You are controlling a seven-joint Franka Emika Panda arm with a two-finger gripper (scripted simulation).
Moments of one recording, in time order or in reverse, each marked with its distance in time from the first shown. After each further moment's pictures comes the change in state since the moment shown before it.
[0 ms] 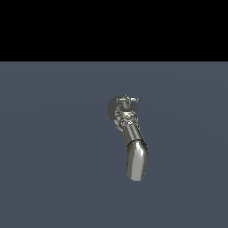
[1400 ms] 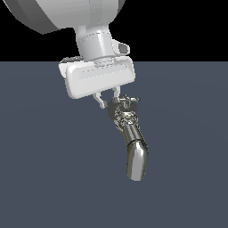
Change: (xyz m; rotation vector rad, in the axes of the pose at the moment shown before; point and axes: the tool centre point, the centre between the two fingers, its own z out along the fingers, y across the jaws) arm 0.173 -0.037 0.298 -0.142 -0.176 -0.623
